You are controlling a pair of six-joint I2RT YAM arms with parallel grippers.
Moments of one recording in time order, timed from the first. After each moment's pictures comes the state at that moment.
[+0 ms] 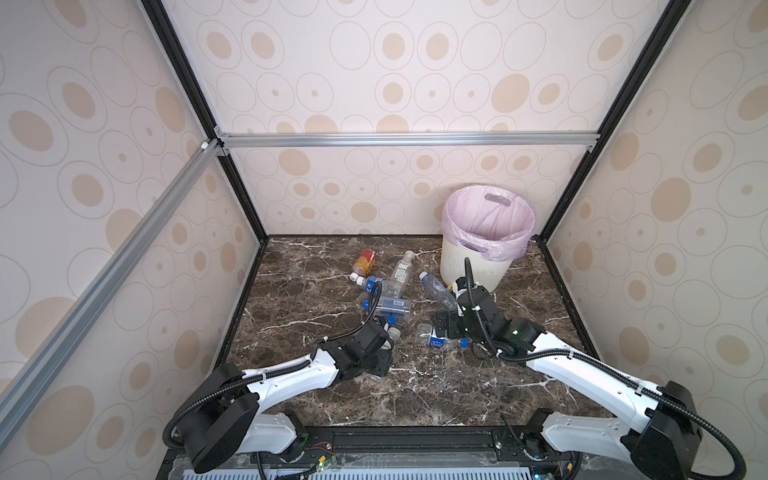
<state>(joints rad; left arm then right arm) -0.84 1.30 0.62 -0.30 -0.06 -0.51 0.73 1.18 0.89 -0.47 0.23 0.49</state>
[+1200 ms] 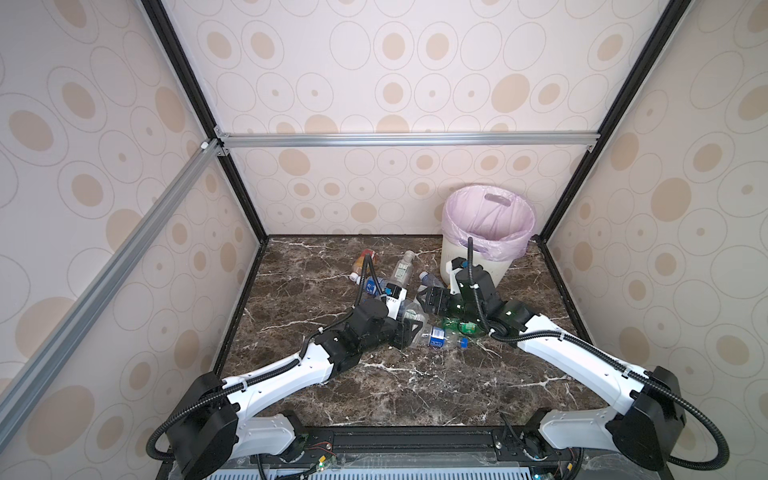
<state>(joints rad) -0.84 1.24 0.76 0.01 0.08 -0.46 0.68 1.30 1.05 -0.36 -0.01 0.71</state>
